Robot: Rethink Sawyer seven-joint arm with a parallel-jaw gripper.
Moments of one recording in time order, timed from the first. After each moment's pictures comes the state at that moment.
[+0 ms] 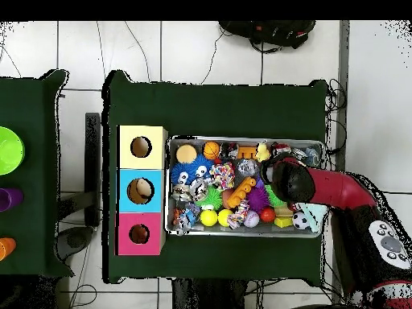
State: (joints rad) arm -0.71 -0.47 0.26 1.49 -0.52 0.32 2.93
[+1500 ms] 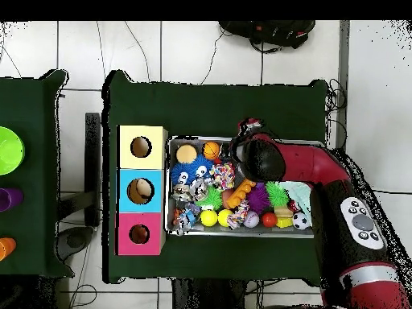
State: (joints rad) arm -0.61 -0.52 0.34 1.46 -0.47 0.32 2.93
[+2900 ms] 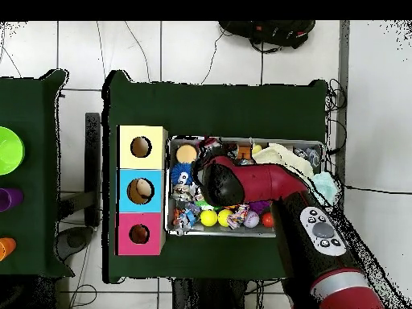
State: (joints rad) arm -0.52 -0.60 0.35 1.69 -0.47 0.17 2.93
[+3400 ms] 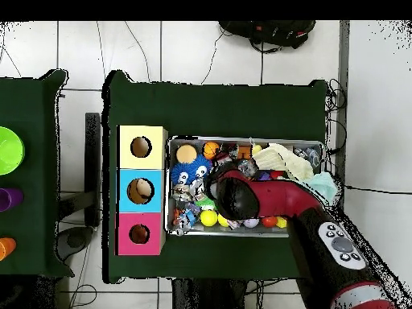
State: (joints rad) arm -0.62 -0.61 0.36 1.79 -0.47 0.17 2.93
